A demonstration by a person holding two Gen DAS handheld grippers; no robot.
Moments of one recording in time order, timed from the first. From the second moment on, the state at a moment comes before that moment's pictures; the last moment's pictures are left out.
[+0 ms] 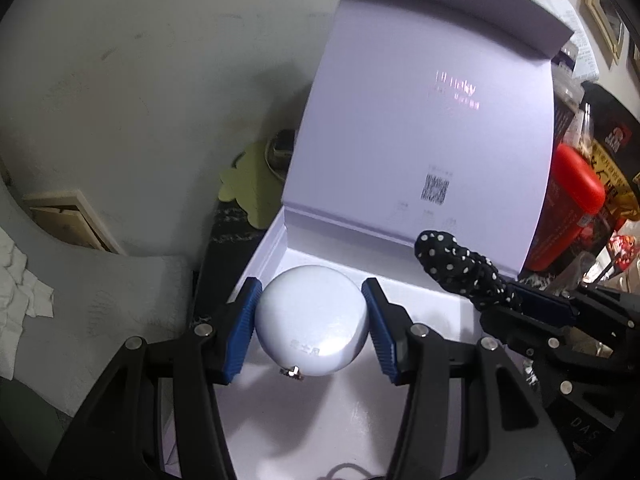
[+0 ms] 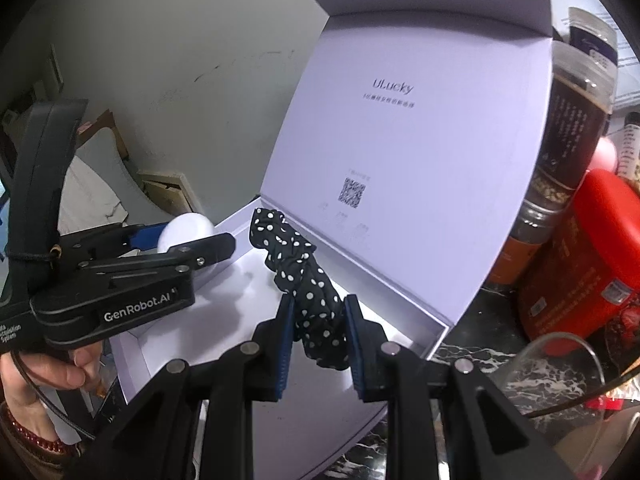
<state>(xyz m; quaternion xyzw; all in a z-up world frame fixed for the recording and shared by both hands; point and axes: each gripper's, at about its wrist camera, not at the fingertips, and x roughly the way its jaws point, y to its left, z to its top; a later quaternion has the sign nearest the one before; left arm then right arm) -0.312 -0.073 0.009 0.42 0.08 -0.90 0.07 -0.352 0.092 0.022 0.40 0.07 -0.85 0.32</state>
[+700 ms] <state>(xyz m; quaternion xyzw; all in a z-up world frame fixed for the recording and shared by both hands) -0.336 -0.062 -0.045 0.51 0.05 -0.86 0.07 -0.358 0.077 -0.010 0.43 0.11 -0.85 0.29</state>
